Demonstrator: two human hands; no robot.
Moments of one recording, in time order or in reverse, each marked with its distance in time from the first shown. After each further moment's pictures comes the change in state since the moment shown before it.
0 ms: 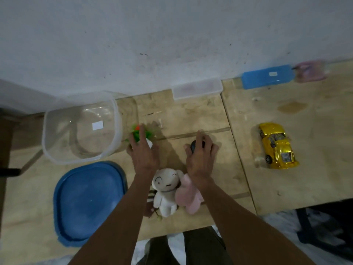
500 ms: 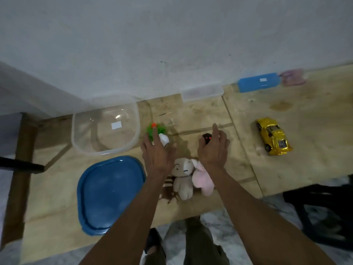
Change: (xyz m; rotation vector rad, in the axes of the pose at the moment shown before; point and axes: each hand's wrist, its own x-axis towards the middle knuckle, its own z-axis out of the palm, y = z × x) left_hand -0.050 -0.015 -0.050 -0.031 -0.007 0.142; right_hand -0.037 -0.036 -0.046 0.163 0.101 0.142
